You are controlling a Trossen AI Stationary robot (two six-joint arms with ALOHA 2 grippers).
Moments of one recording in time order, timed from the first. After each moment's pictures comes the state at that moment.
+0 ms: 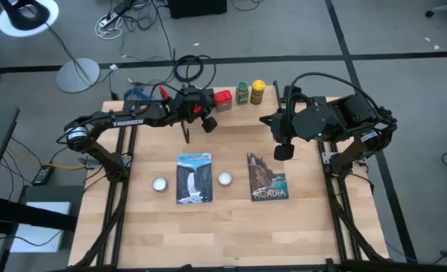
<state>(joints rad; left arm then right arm) 0.45 1.52 1.08 -0.04 -0.18 0.10 0.28 1.64 2.35 -1.41 0.69 -0.18</state>
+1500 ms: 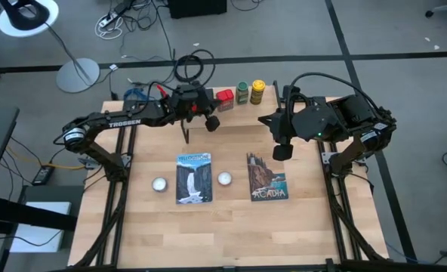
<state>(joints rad) 0.40 1.50 1.14 0.02 -0.12 0.15 0.28 1.64 2.35 -1.39 0.69 -0.20</state>
